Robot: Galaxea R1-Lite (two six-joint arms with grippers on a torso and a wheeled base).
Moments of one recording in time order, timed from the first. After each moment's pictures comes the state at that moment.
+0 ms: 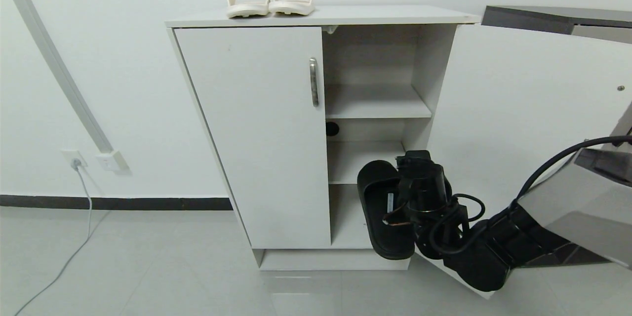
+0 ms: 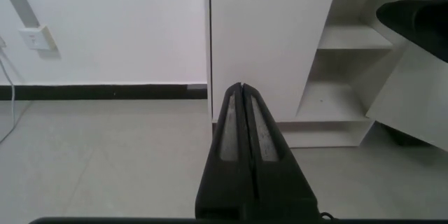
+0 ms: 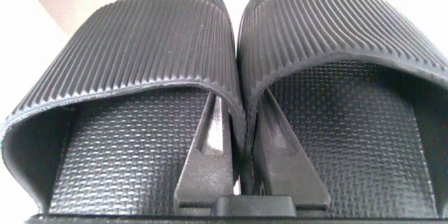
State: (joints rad) left arm 0.00 0.00 0.00 0.00 0.01 -0.01; right arm 0.69 2.12 -0.96 -0.86 -0.67 0.21
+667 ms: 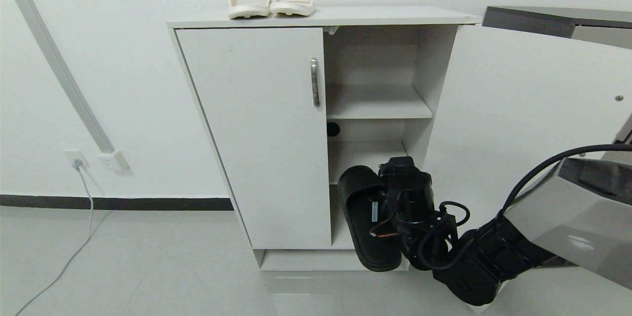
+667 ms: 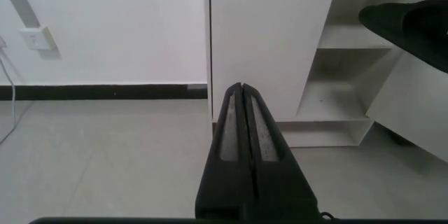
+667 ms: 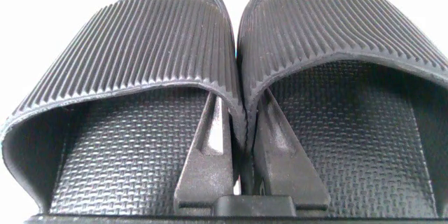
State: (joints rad) left arm 0.00 0.00 0.00 0.00 0.01 -0.01; right arm 0.75 2.15 -0.96 -0.90 -0.61 0.21
